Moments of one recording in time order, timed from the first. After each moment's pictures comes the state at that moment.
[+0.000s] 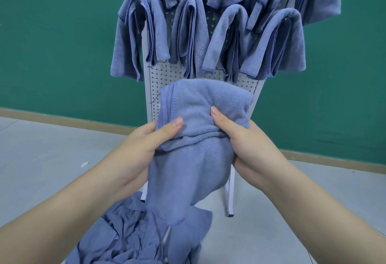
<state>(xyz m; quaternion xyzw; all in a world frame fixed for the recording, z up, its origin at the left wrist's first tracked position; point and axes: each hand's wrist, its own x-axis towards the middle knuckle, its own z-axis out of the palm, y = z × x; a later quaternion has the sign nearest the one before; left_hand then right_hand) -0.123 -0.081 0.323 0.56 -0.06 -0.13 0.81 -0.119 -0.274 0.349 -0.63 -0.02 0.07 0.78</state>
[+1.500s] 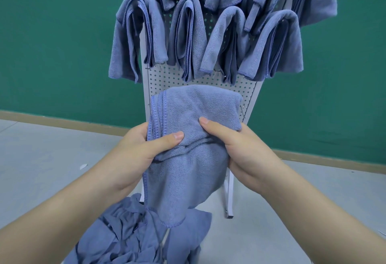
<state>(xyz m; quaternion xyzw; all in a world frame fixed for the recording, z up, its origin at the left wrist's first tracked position) -0.124 -0.078 0.324 0.64 -0.07 -0.09 0.76 -0.118 -0.274 0.347 -0.64 -0.02 0.09 0.76</state>
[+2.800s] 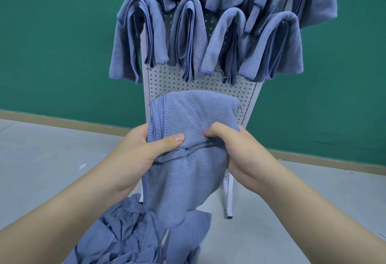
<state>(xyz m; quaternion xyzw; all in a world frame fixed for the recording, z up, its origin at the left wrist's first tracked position) -0.124 -0.077 0.325 0.67 -0.07 -0.08 0.74 -0.113 -0.271 0.344 -0.67 0.03 0.09 0.73</state>
